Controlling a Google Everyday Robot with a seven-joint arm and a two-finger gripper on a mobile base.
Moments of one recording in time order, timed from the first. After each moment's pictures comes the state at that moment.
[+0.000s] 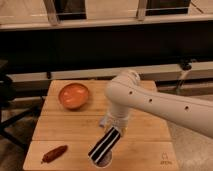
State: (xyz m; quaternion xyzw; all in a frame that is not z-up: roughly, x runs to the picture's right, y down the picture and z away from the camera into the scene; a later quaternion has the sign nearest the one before) arm 0.040 0.215 0.606 -0.31 -0.29 -0.54 0.73
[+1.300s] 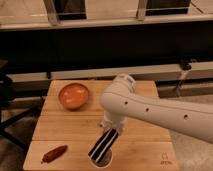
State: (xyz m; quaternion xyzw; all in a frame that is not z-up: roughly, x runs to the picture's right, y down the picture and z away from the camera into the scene) arm 0.034 0.209 0.612 -0.26 -0.26 -0.59 0.72
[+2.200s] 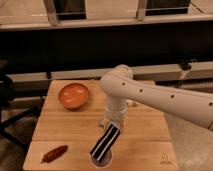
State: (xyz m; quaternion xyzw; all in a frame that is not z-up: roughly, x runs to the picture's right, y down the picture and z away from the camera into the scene) arm 0.039 0.211 0.624 -0.36 -0.30 -0.55 0.69
